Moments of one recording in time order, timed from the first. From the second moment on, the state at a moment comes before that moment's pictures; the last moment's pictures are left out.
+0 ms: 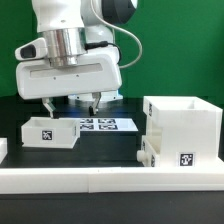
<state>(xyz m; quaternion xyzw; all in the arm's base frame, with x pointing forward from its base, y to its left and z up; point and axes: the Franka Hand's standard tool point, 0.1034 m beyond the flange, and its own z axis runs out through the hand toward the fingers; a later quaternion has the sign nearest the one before) 0.468 -0.078 0.061 -0.99 0.13 -0.01 0.07</state>
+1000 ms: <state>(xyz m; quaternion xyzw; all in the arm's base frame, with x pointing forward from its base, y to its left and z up) 0.416 -0.064 0.010 -0.99 0.10 -0.02 0.05</state>
